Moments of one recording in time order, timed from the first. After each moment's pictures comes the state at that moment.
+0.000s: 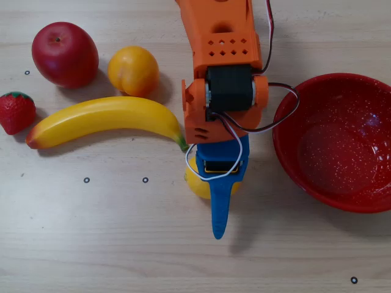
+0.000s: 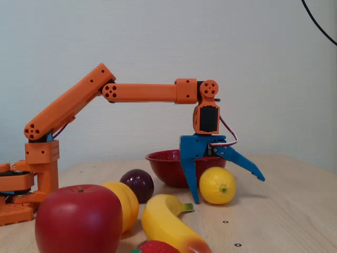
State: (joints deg) arm 2.2 35.0 35.2 91.7 5.0
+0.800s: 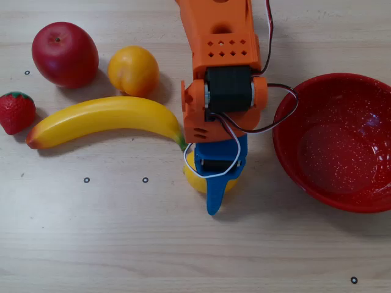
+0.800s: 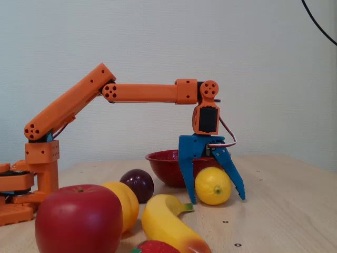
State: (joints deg) arm 2.0 34.9 35.2 92.8 2.7
